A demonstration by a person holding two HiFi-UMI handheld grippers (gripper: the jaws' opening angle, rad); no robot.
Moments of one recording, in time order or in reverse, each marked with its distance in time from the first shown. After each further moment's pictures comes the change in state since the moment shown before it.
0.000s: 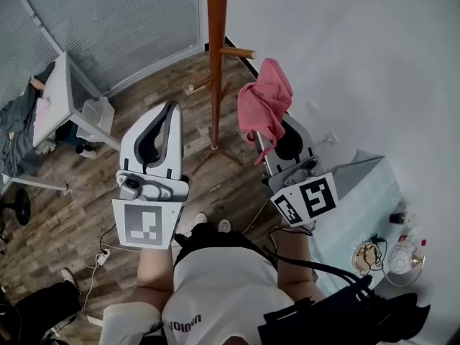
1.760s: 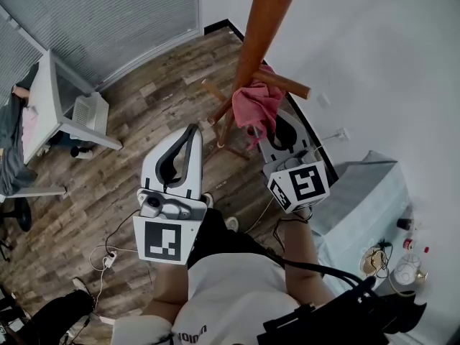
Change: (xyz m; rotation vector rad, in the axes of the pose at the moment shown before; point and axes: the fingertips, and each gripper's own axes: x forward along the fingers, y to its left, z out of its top) left arm 0.034 0.026 -0.108 -0.171 0.156 -0.052; right arm 0.094 -0.041 -0.121 -0.031 0.248 -0.062
